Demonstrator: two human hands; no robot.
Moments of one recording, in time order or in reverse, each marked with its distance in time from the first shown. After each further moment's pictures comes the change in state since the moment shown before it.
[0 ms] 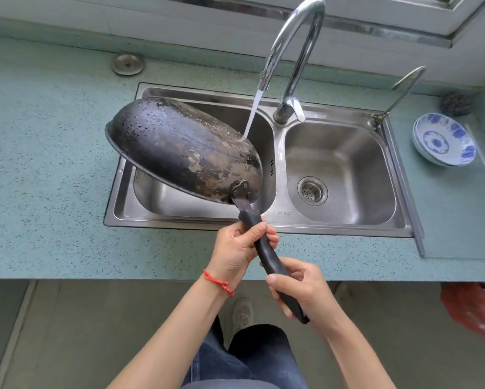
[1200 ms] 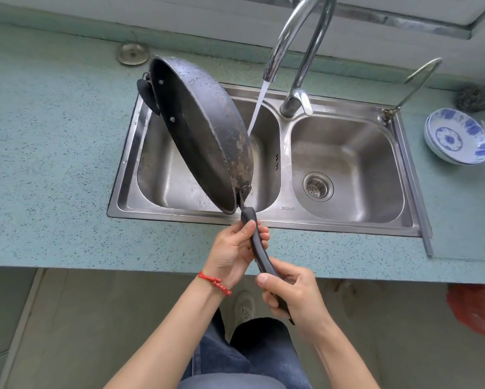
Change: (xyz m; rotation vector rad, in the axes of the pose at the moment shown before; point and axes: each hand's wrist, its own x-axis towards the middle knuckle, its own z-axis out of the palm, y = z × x) left_hand -0.002 -0.004 -0.009 -0.189 0.065 -0.113; right_hand -0.002 0.013 0.017 0.079 0.045 0.022
